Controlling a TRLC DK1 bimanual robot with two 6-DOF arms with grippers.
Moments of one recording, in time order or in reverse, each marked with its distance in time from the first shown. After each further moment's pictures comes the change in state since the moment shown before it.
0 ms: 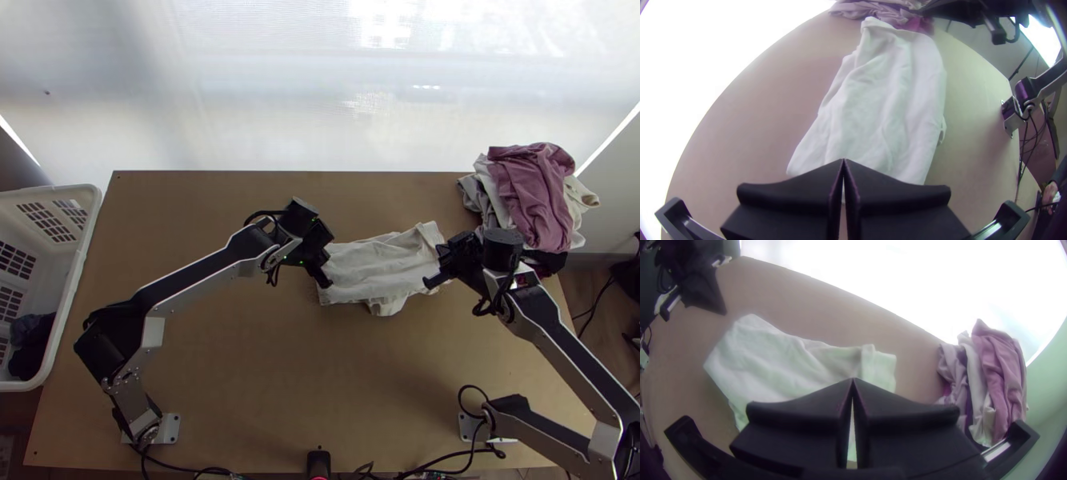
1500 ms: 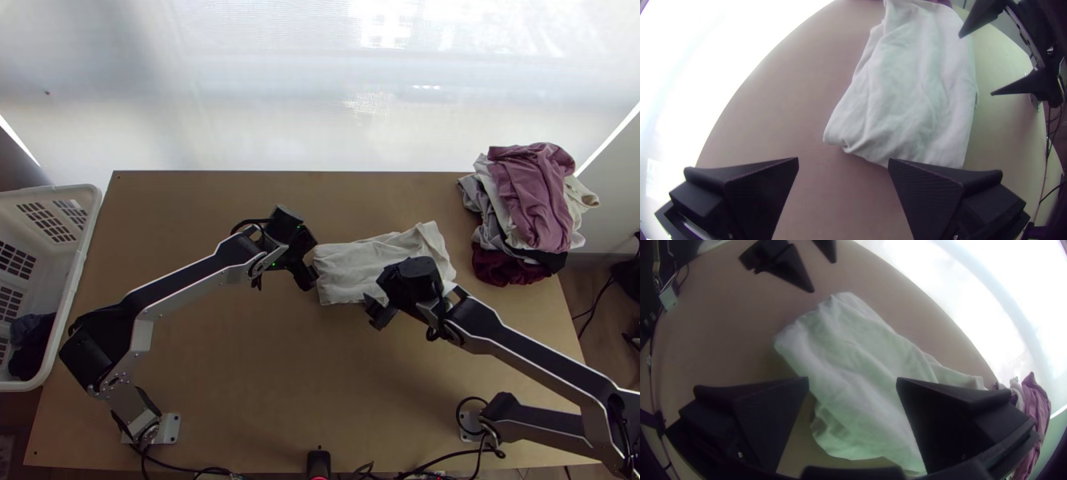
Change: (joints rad) left arm 0.042 -0.060 -0.156 0.077 -0.143 0.113; right arm 0.482 0.116 -0.010 0.011 0.155 0.033
